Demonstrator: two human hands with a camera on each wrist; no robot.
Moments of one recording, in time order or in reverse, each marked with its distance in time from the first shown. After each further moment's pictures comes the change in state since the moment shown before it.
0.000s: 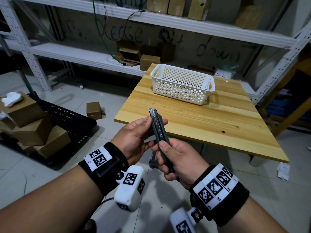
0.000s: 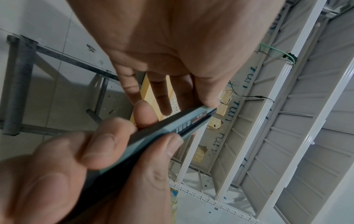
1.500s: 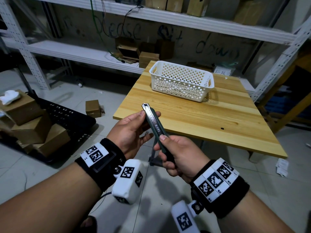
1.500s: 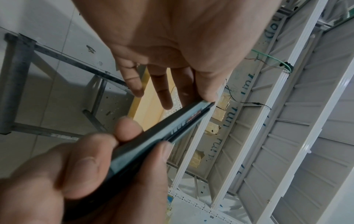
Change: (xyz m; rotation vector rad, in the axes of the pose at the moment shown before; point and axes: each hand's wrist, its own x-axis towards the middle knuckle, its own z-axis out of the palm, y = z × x) left_hand 0.005 0.002 -0.009 0.108 0.076 0.031; right_hand 0.001 -0.005 -0.006 -0.017 0.036 0.061
